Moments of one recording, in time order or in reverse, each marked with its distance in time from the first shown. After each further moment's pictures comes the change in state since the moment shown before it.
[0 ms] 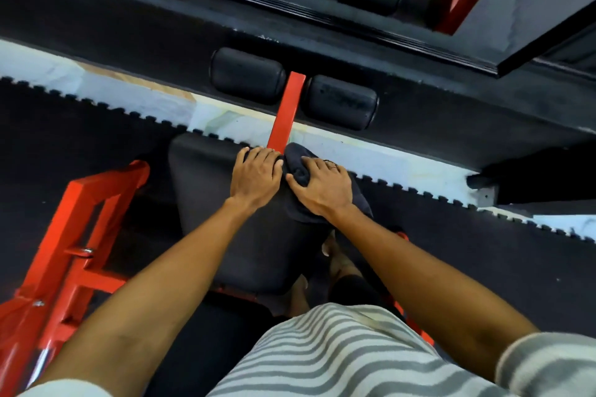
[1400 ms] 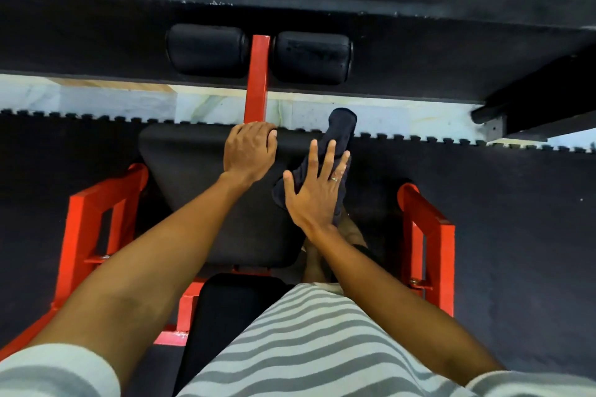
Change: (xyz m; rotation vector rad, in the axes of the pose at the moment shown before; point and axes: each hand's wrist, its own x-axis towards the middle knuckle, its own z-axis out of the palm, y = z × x) left_hand 0.006 0.032 0.002 0.031 -0.091 0.137; right_hand -0.086 -0.009 0.070 0.367 0.369 0.329
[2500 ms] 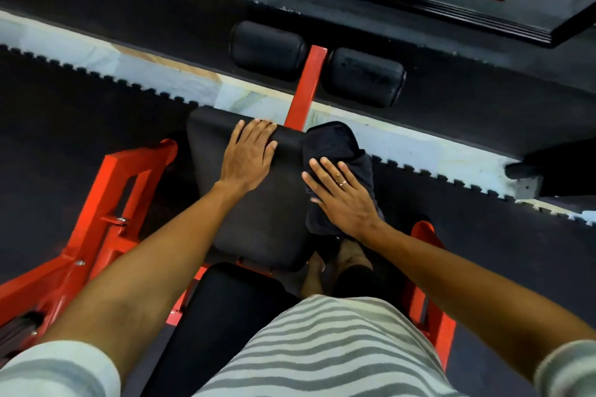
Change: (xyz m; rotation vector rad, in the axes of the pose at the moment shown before) left_hand -0.044 -0.066 -0.006 0.048 0.104 -0.066; right_hand 0.045 0.047 -0.014 -0.450 -0.042 -1.096
